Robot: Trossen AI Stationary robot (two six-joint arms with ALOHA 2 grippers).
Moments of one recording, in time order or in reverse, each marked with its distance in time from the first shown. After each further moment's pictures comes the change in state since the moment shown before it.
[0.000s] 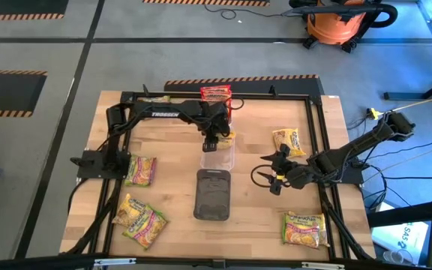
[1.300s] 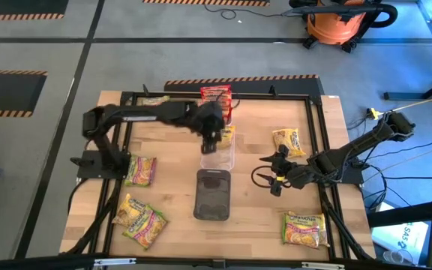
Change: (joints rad) left arm -0.140 -0.250 0.052 -0.102 -0.176 -0.239; right arm 0.000 0.001 0.000 0.026 -0.034 -0.034
